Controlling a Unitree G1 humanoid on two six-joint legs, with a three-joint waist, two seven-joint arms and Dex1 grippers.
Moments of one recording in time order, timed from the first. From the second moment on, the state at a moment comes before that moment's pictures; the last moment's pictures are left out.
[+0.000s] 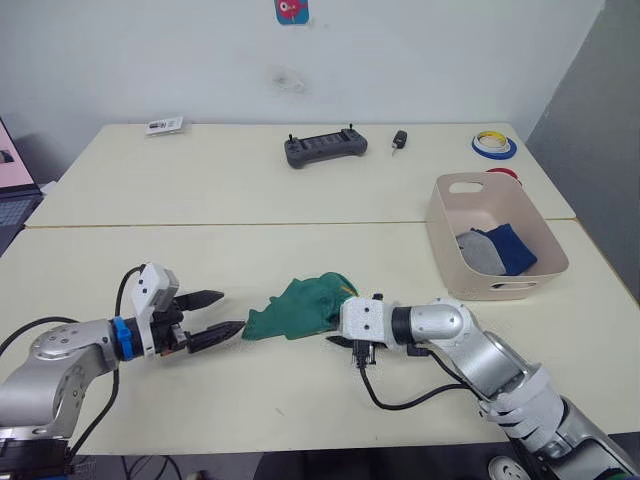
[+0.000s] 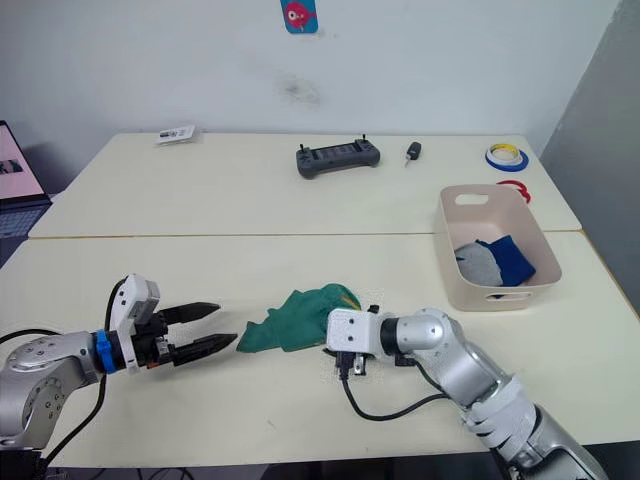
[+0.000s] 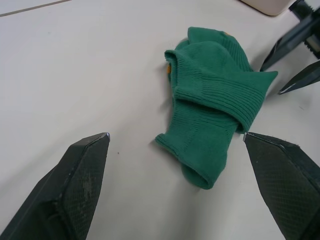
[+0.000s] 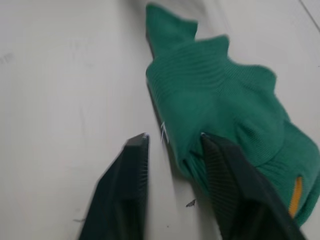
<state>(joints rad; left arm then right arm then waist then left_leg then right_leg) 0.00 0.83 0.27 -0.10 -0.55 0.49 -1.11 -0.47 -0.44 0.49 -0.37 0.00 0.56 0.93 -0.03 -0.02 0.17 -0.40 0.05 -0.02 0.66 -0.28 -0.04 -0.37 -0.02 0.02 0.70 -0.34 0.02</state>
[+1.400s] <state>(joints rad) -0.02 0.79 0.27 -0.14 -0.57 0.45 -1.12 -0.96 -0.08 0.43 0.47 0.00 0.51 0.81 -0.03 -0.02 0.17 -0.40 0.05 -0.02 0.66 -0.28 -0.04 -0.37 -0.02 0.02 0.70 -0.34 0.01</state>
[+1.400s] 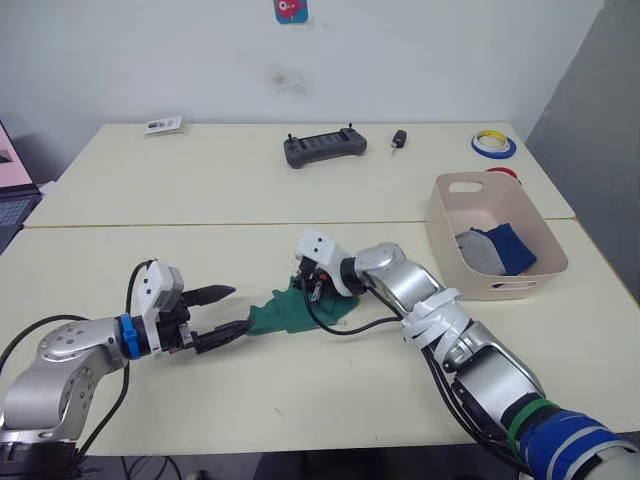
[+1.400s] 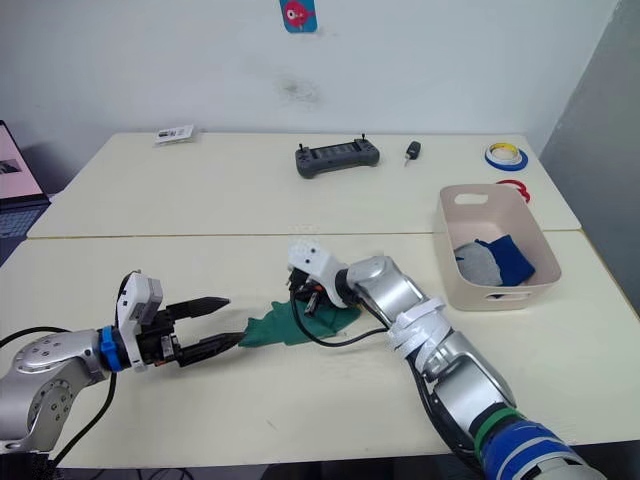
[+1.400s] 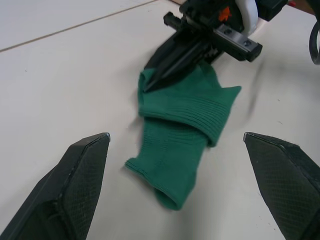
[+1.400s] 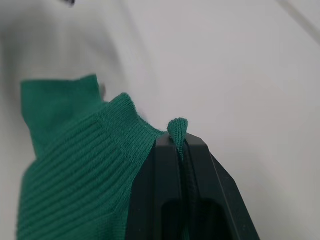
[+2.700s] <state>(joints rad) -0.11 0.78 0.24 -0.15 -0.62 0.55 -1.11 -0.78 -0.12 0.30 0.22 0.12 0.74 0.67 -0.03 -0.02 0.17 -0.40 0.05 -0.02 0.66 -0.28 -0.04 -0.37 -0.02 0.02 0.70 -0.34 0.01</state>
